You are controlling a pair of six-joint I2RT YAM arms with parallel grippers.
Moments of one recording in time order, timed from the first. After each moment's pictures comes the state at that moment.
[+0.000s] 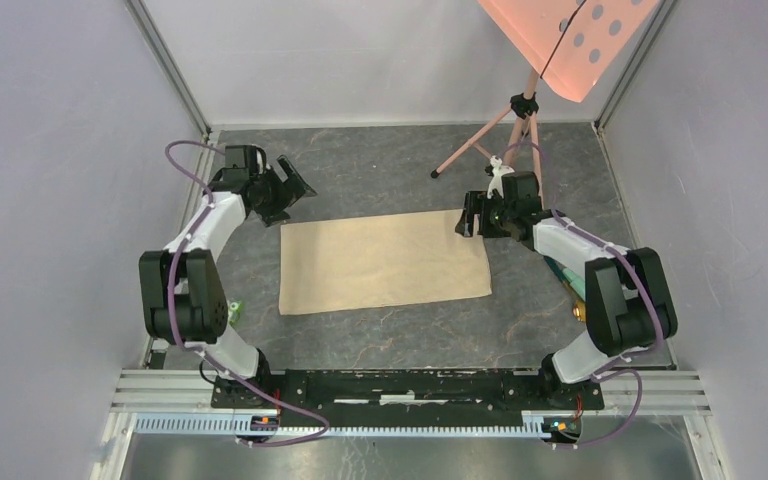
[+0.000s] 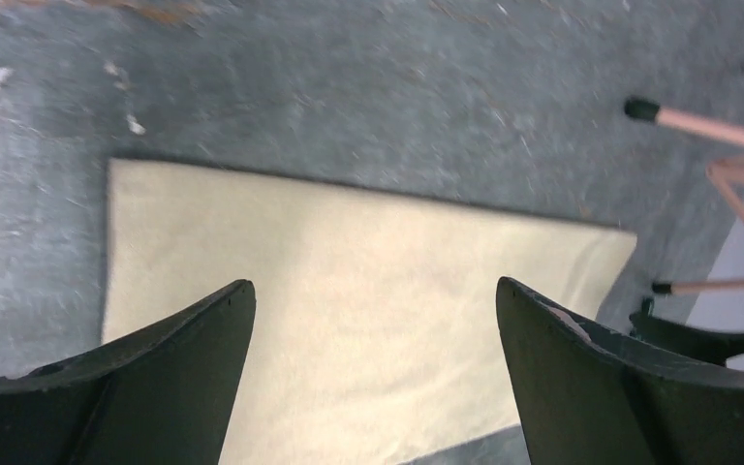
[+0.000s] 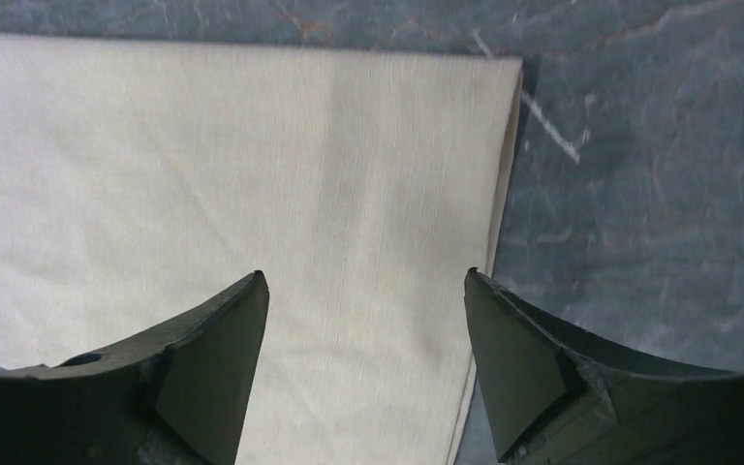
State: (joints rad) left arm 0.03 1.66 1.19 -0.42 0.30 -0.63; right arm 0.22 1.60 0.90 -0.07 -0.26 0.24
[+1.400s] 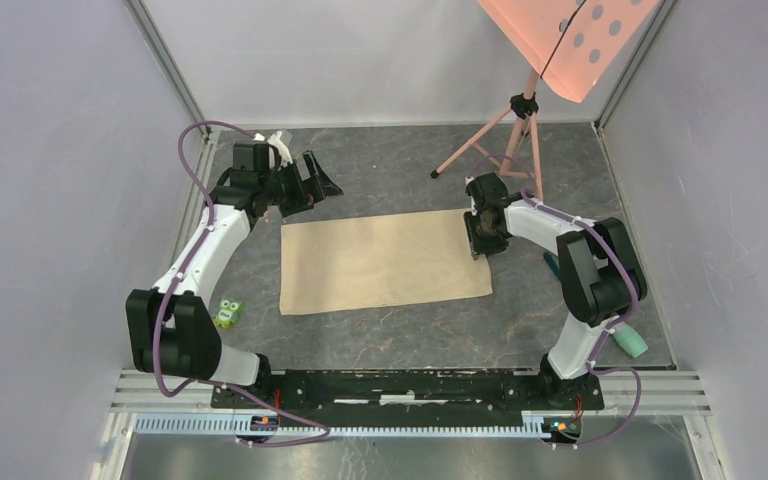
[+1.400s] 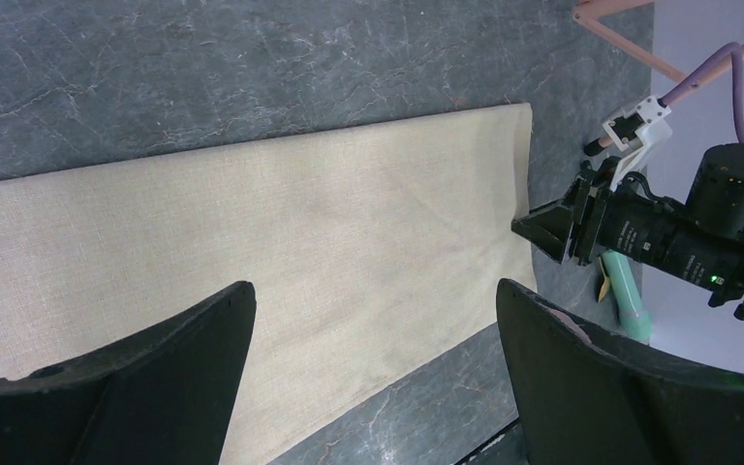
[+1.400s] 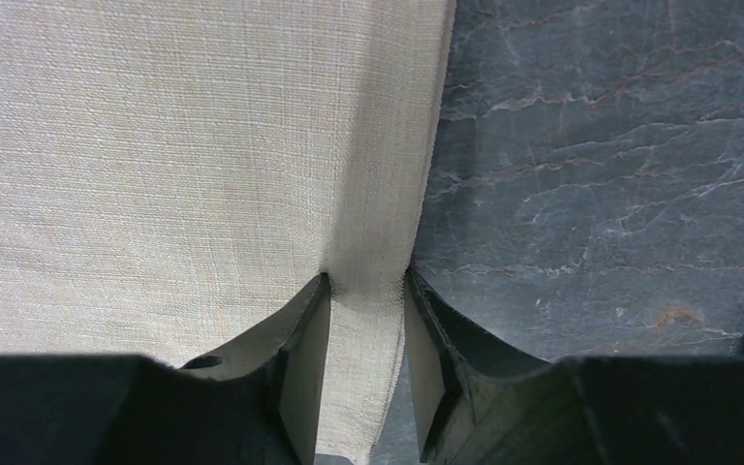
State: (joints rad) left arm -0.12 1.42 1.16 -0.43 0.44 -0.48; right arm 0.34 1.79 1.09 -0.55 0.05 0.18
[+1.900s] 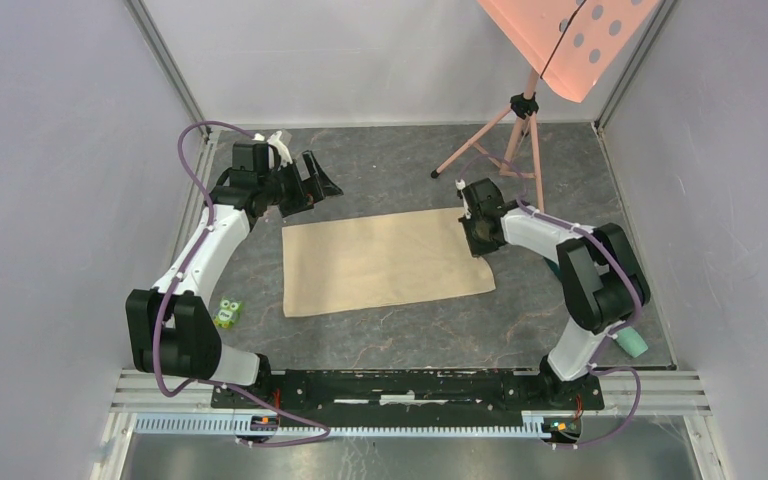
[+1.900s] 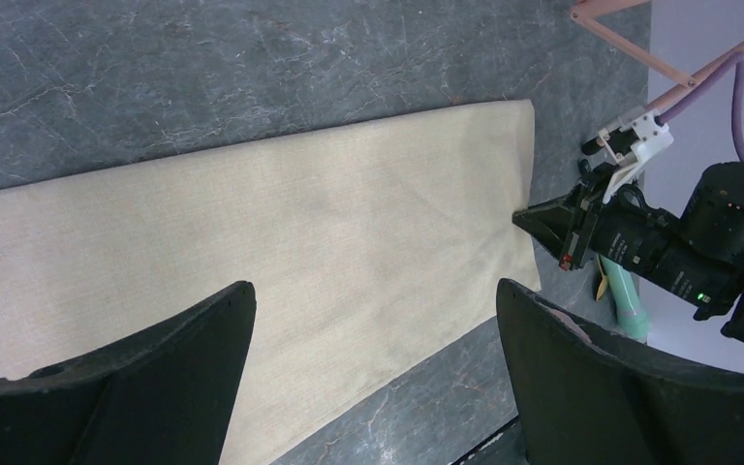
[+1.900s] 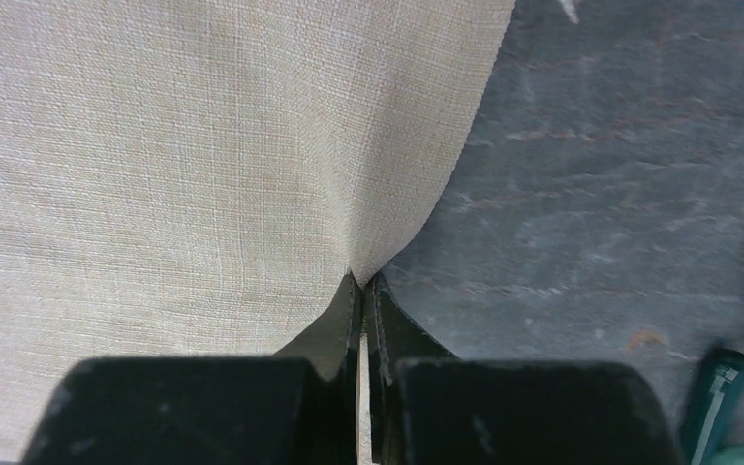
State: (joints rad) left arm -0.12 1.42 1.16 -0.43 0.46 -0.48; right arm 0.39 1.76 1.06 -0.47 0.12 0.12
